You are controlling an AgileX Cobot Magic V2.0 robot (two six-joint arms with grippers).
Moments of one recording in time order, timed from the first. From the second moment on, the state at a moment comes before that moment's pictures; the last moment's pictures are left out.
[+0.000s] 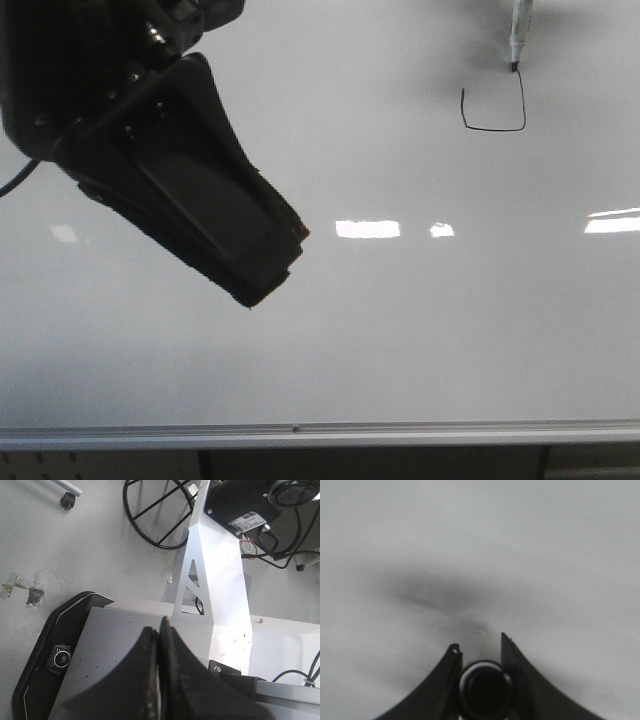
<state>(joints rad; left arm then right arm) -0.55 1.52 -1.02 -0.94 1.20 0.95 0.16 1.70 -1.77 0.08 0.80 -0.17</state>
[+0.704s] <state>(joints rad) -0.55 1.52 -1.02 -0.94 1.20 0.95 0.23 1.74 -1.81 0.16 0.96 -0.18</state>
